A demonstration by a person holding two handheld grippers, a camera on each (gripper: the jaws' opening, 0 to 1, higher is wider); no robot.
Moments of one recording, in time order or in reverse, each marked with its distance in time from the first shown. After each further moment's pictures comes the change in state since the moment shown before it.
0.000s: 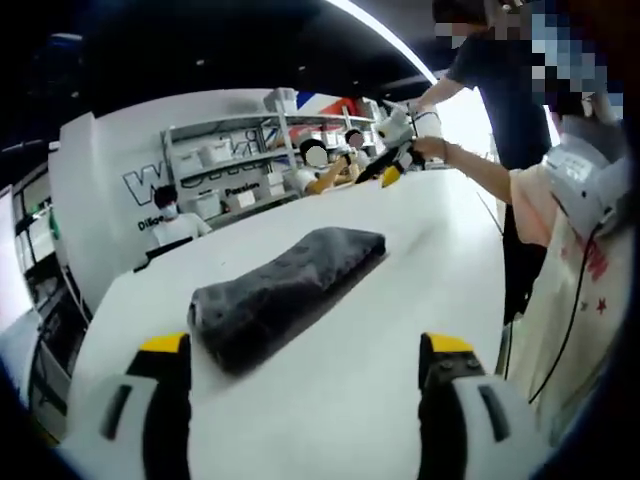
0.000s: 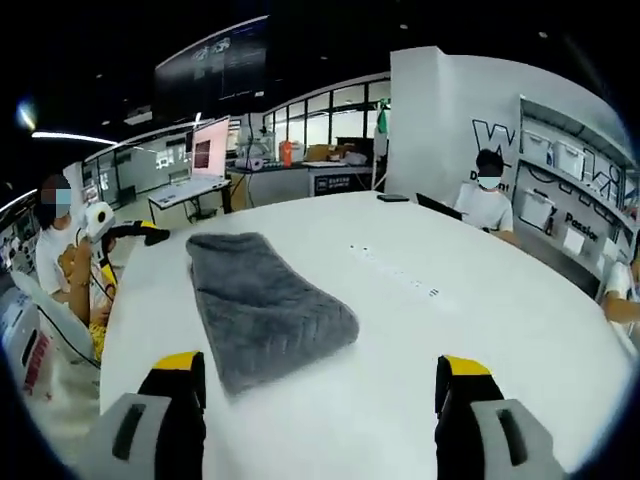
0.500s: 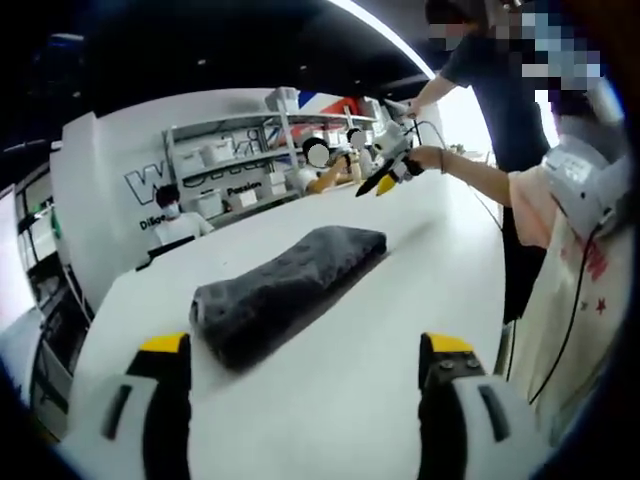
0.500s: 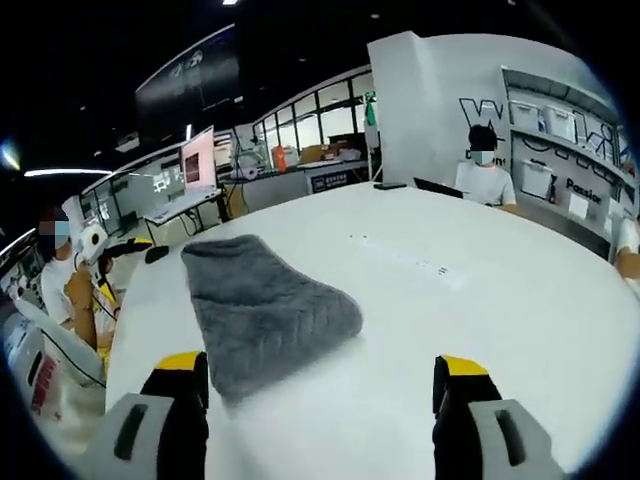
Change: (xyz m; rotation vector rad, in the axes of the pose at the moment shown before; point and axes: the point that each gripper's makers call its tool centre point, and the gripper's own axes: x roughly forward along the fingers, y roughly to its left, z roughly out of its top) left arm -0.004 0.000 -0.002 -0.003 0.001 0.009; right arm 0.027 -0.002 -0.014 0.133 -0.016 0.056
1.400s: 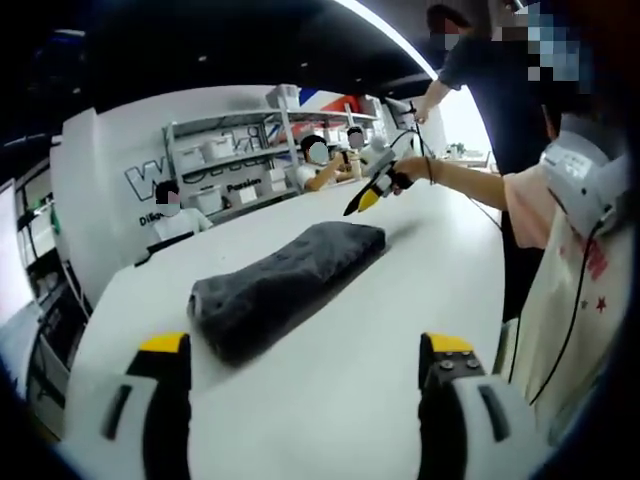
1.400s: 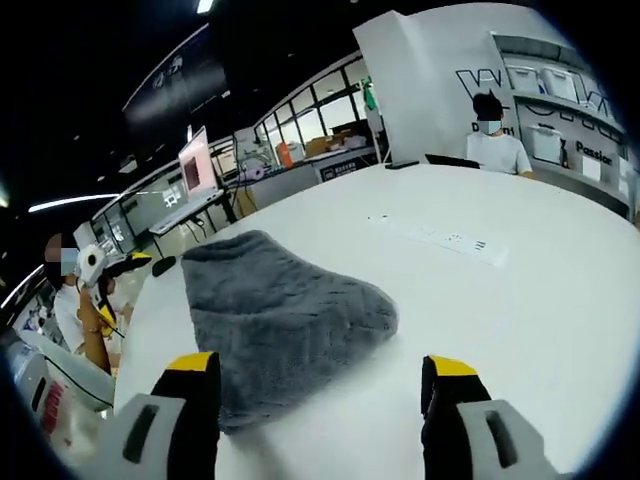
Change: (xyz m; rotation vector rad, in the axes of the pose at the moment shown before) left arm 0.000 -0.002 -0.007 -0.009 0.013 -0.007; right arm 0.062 0.016 -0.012 0.115 0.025 0.101
